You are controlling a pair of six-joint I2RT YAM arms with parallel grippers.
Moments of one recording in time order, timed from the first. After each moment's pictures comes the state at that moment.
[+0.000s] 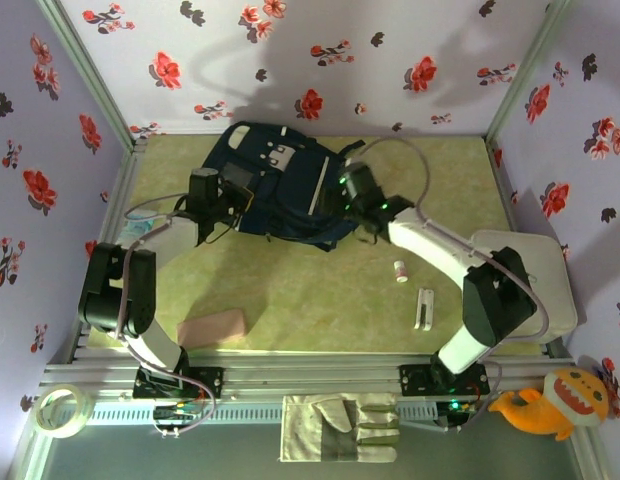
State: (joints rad) left arm -0.27 1.64 0.96 0.09 0.29 -1.27; right arm 0.65 1.61 1.20 -0.33 0.12 0.55
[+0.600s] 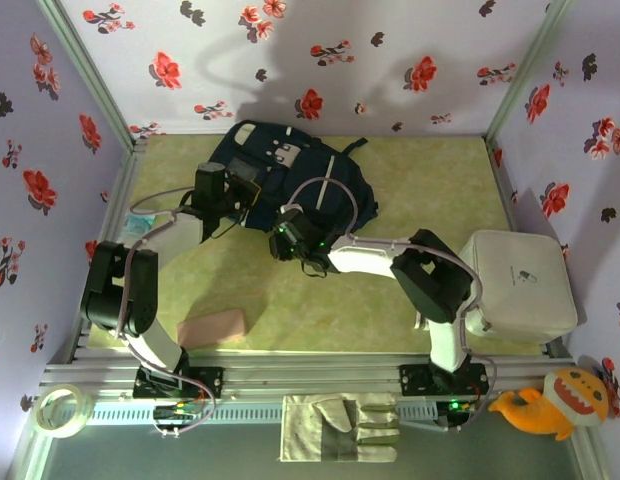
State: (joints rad) left arm -0.31 1.65 1.01 0.09 0.28 -1.28; right arm 0.92 1.95 1.22 -0.04 0.11 0.58
